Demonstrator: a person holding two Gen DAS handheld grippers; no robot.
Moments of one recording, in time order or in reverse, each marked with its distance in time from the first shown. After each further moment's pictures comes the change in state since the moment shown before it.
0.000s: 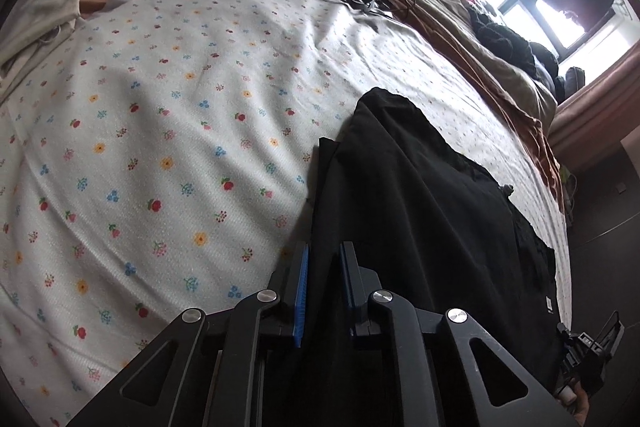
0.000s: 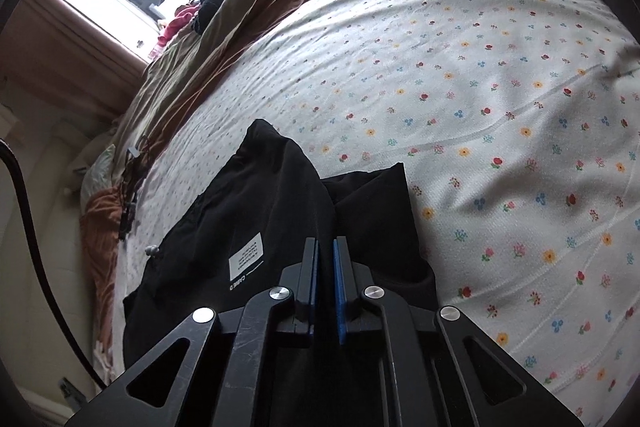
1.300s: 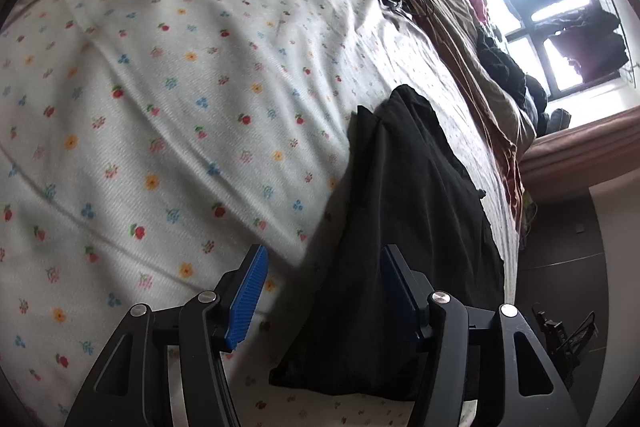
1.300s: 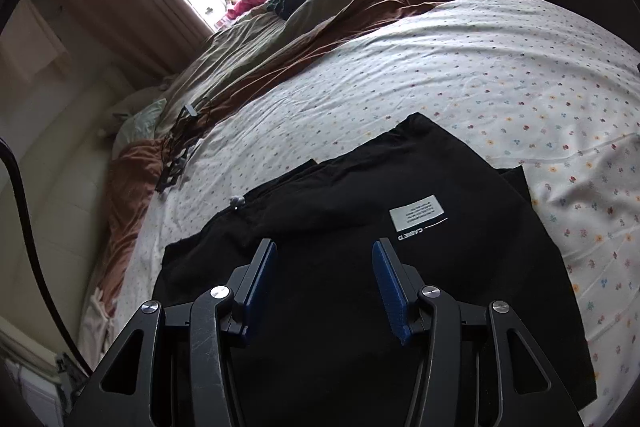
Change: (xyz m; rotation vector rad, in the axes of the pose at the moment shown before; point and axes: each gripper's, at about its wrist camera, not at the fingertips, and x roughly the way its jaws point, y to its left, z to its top) left arm -0.042 0.063 -0.031 -0.225 0.103 -0.171; right arm -0.024 0.119 -0.056 -0.268 0.019 0.046
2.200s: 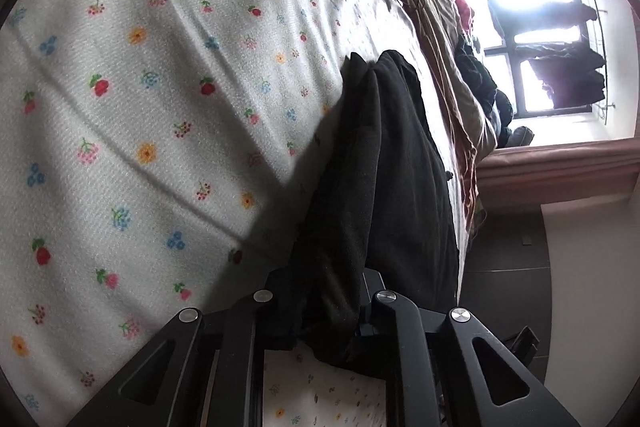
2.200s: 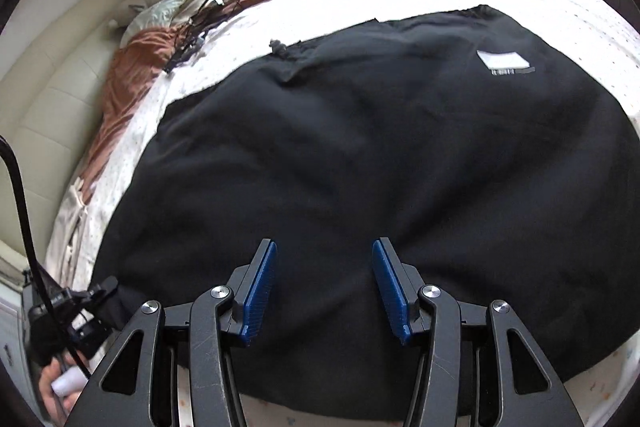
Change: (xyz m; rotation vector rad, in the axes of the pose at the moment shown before) left arm 0.018 0.021 -0.042 -0.122 0.061 -0.218; right arm 0.032 0.038 -0.103 -0.183 0.256 -0.032
